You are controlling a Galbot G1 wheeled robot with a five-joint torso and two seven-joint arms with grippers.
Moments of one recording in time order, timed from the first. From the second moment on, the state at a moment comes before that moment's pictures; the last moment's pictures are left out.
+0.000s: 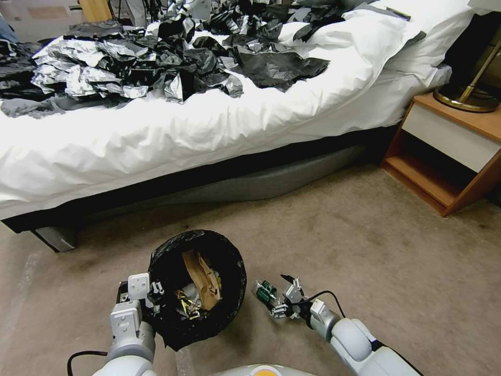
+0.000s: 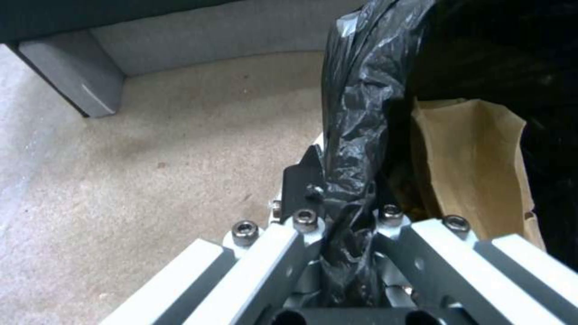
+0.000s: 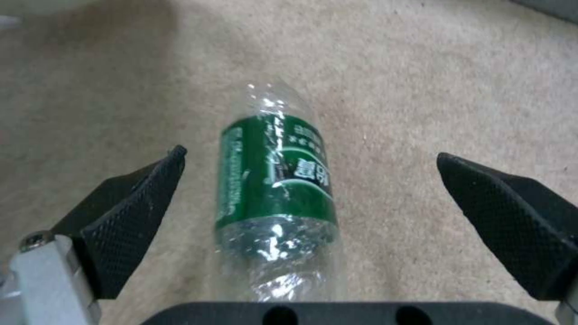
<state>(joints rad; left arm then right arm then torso) 1.84 -1.48 -0.53 -2.34 -0.13 0.51 -0.35 -1.16 1.19 -0.02 1.24 0.06 0.17 -0.30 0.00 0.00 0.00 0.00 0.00</state>
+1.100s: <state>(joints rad) 1.84 -1.48 -0.52 -2.35 -0.13 0.51 -0.35 -1.13 1.27 0.03 1.13 0.05 0.22 -0.31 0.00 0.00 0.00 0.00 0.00</state>
